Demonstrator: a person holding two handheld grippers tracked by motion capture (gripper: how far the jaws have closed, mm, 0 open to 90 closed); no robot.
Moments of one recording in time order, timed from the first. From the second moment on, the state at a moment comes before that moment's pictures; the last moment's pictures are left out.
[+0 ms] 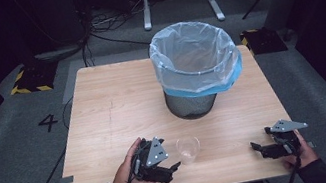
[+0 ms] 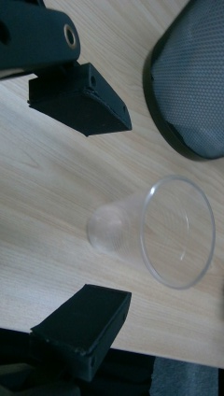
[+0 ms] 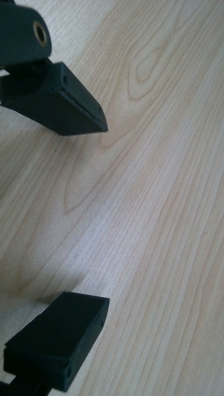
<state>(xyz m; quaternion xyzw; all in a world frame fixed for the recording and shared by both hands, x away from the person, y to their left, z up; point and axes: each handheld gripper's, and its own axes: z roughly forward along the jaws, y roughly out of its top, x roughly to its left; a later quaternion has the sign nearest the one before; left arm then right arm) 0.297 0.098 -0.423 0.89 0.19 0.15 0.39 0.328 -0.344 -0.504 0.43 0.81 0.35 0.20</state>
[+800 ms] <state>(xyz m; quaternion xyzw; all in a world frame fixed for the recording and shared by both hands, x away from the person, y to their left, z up) 0.296 0.050 -0.420 0.90 0.12 0.11 0.41 0.328 -0.344 -0.504 0.43 0.81 0.35 0.20</state>
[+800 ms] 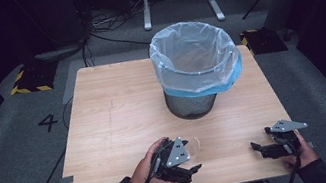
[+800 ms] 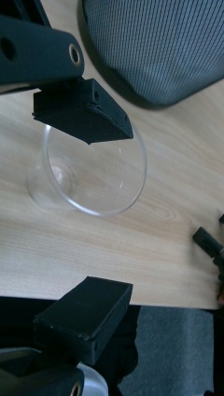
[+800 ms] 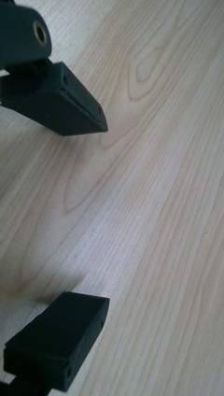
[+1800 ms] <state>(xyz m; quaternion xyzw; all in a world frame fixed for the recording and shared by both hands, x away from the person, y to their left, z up) 0.326 0.062 -0.447 0.91 0.14 0.09 0.38 0.328 -0.344 -0.504 0.43 0.81 0.35 0.20</state>
